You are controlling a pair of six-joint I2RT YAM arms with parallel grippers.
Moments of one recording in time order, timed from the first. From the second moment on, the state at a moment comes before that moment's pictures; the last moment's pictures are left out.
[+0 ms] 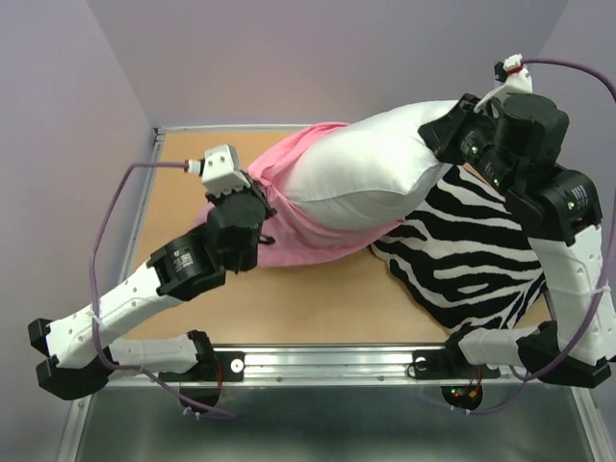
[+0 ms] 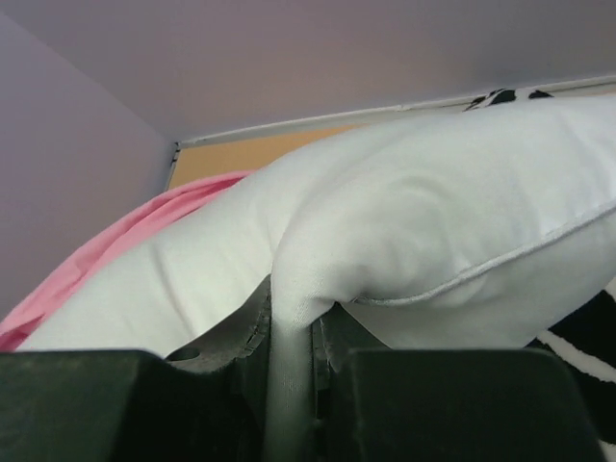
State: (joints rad) left arm -1.18 1.01 1.30 -0.57 -1.14 -0.68; right arm 0.50 1.26 2.01 -0.91 0.20 0.48
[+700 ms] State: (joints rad) left arm -0.91 1.71 2.27 -0.78 -0.86 -0.03; right arm 0.49 1.30 1.43 -0.72 0.01 0.52
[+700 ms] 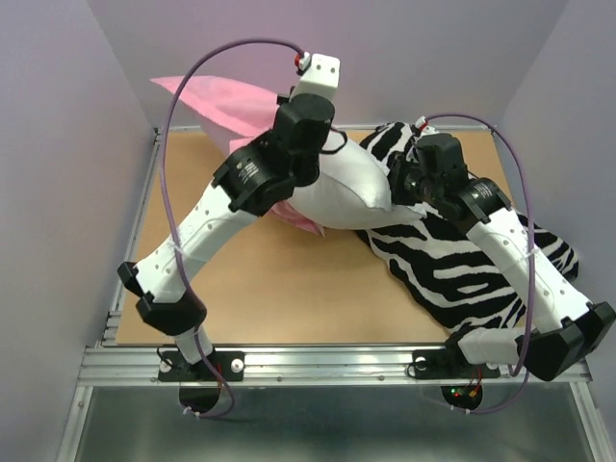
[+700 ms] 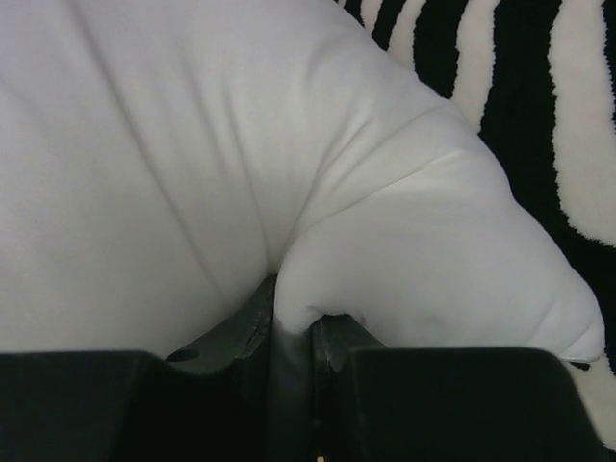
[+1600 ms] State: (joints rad) left arm -0.44 1.66 1.66 -0.43 -0.33 -0.16; right arm 0.49 1.27 1.30 -0.69 -0.02 0.55
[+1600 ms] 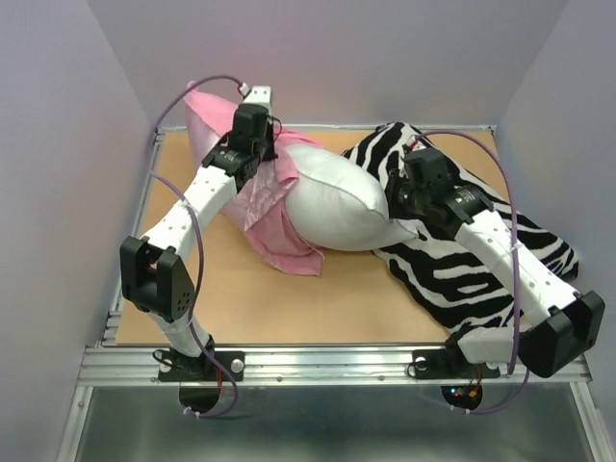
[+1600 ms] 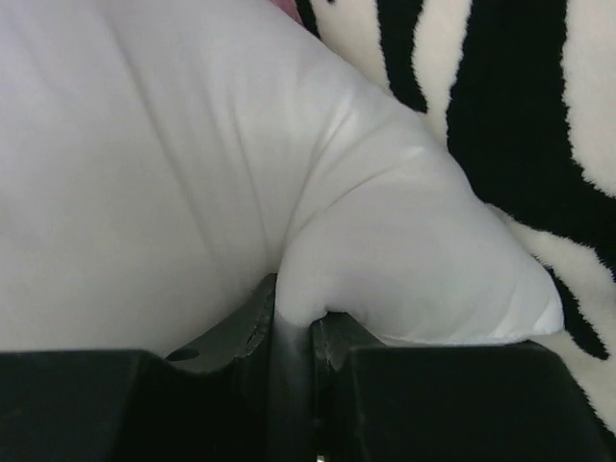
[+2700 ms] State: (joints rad) left arm -0.44 1.90 1.72 -0.20 -0.04 -0.44; right arm 0.49 0.82 0.96 -0.36 -0.02 0.36
